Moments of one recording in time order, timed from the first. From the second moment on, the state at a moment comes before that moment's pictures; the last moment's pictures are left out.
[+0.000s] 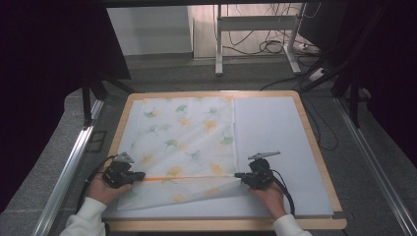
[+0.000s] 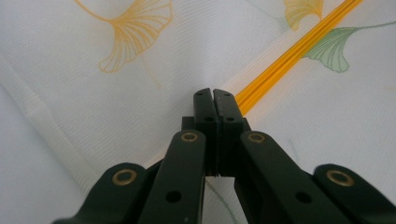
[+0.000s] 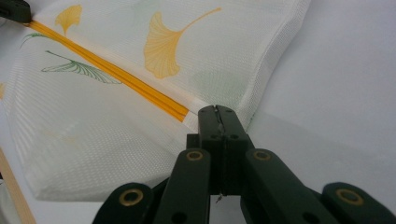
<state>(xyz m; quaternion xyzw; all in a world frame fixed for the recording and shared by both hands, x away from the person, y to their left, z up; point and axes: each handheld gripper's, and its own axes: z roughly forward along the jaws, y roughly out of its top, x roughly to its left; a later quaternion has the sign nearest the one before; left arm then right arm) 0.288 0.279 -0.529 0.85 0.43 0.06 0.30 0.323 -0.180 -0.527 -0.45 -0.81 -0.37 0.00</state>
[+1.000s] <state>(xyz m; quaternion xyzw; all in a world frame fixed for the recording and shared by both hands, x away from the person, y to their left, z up) 0.279 0.307 -0.530 0.84 0.46 0.06 0.30 0.323 -0.180 -0.527 -0.45 -0.81 -0.37 0.00</state>
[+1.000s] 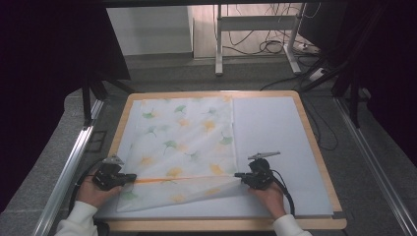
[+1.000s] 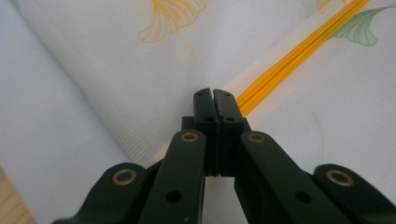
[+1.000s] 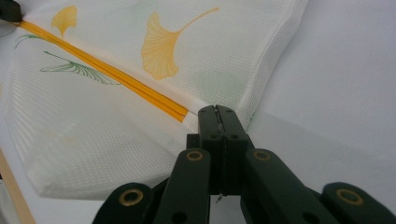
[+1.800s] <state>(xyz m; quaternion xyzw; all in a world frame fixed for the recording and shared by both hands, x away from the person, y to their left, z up) 0.274 0.326 -0.532 0.83 0.47 0.06 0.31 0.323 -0.180 -0.527 -0.45 -0.81 -0.37 0.00</state>
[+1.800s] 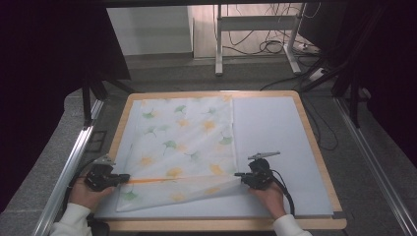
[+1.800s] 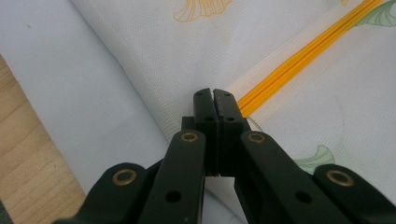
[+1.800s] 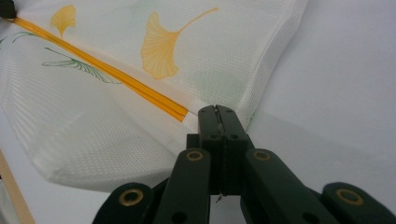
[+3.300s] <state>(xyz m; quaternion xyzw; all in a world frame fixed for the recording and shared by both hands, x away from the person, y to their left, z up) 0.297 0.266 -0.513 0.81 0.42 0.19 0.37 0.308 -0.218 -0.501 -0.42 -0.79 -0.43 -0.10</state>
